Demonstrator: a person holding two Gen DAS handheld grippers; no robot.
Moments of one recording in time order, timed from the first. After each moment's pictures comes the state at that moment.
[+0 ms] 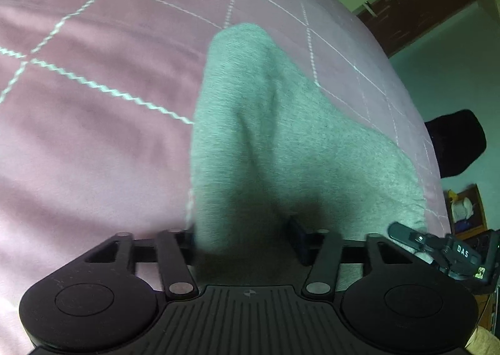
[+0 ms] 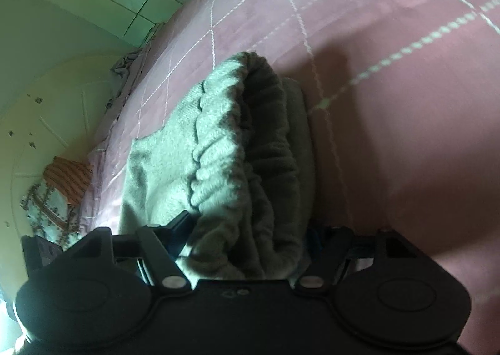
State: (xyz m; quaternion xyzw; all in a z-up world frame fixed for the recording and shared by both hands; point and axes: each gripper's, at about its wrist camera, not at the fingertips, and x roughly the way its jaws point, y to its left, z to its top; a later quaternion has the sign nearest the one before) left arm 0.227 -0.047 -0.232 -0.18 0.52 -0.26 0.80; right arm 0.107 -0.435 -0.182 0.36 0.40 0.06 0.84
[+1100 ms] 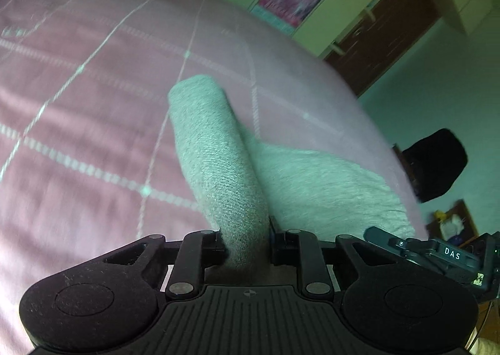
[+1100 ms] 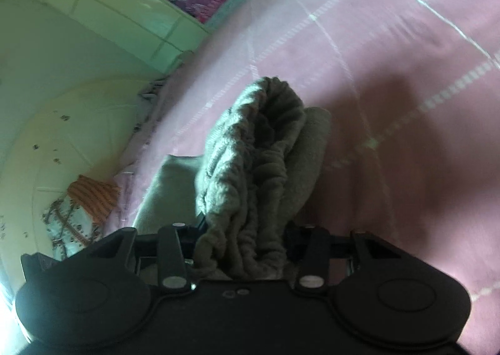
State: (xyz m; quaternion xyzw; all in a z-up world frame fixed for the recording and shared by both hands) left arm 0.200 -0.053 -0.150 -0.19 0.41 -0.28 0.85; right arm 0.085 -0.426 -0.136 0.37 0.33 0.09 0.86
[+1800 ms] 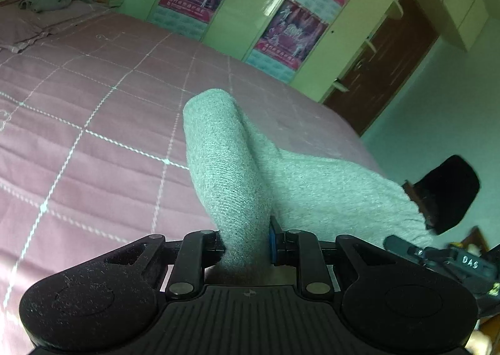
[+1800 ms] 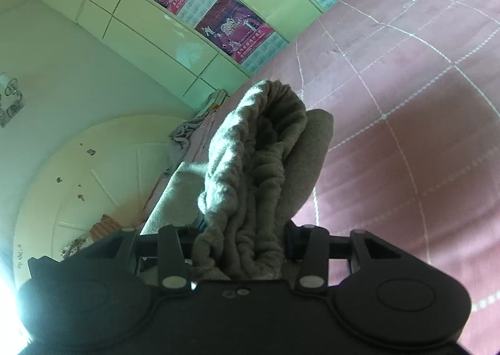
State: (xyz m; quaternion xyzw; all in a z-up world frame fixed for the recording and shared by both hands) left arm 0.344 -0.090 -0.079 -0.17 0.35 -0.25 0.89; right arm 0.210 -0.460 -0.067 0.36 0.26 0.11 0.89
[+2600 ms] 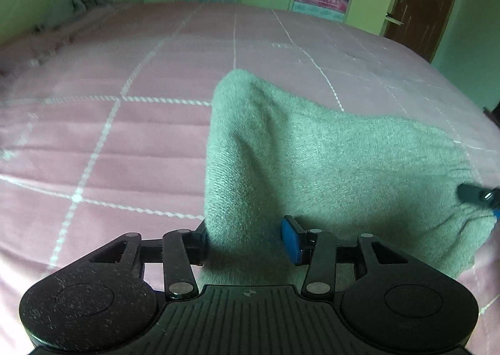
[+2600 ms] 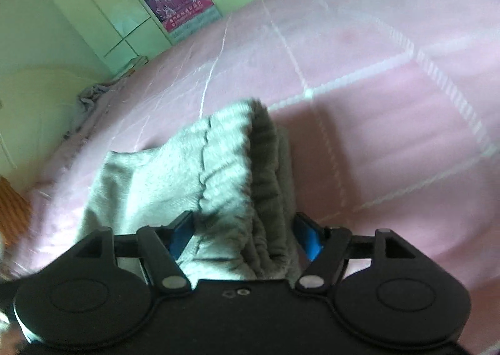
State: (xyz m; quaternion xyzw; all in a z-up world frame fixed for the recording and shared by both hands) left arm 0.349 -0.131 -0.147 0.01 0.38 -0.14 0.91; right arm 0.238 -0.439 -0.126 0.21 0.34 -0.03 0.92
